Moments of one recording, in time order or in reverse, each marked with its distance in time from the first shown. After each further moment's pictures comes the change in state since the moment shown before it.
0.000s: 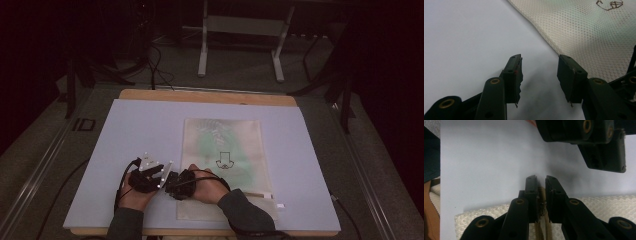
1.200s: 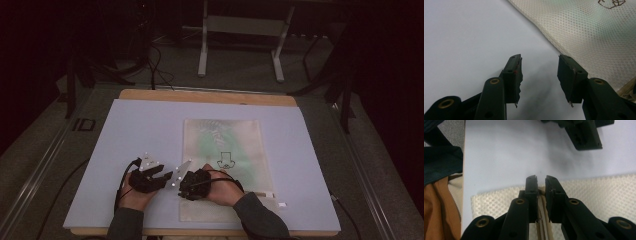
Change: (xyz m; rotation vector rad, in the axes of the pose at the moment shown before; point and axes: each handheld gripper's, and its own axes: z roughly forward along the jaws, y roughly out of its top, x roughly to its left) left arm -0.001 0.000 0.001 -0.001 -0.003 0.000; right arm 0.002 -0.032 -0.032 -0.112 0.011 0.016
